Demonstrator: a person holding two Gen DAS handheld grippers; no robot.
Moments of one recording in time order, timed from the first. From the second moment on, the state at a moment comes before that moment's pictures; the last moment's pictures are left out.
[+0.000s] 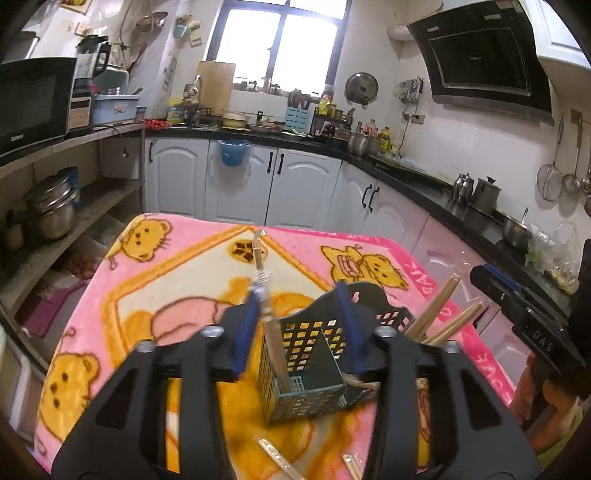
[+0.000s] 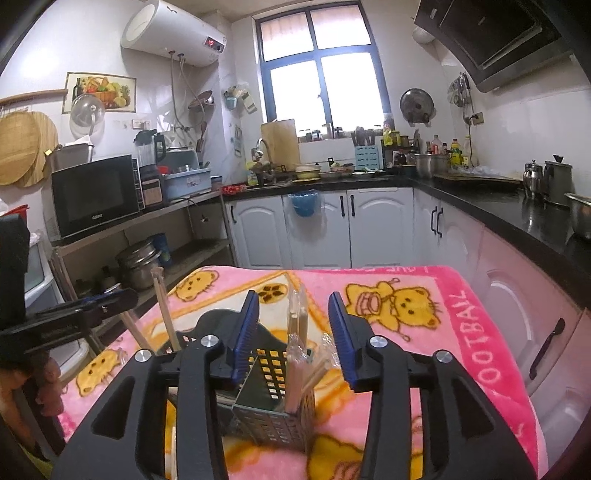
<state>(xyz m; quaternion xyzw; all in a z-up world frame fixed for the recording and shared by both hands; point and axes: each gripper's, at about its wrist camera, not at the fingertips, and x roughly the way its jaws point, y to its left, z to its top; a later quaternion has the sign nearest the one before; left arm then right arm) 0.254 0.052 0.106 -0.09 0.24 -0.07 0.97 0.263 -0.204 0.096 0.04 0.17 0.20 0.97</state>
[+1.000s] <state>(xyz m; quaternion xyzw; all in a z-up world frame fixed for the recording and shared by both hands) 0.201 0.047 0.096 -0.09 0.25 -0.08 0.96 0.202 -0.218 0.088 0.03 0.16 0.20 0.97</state>
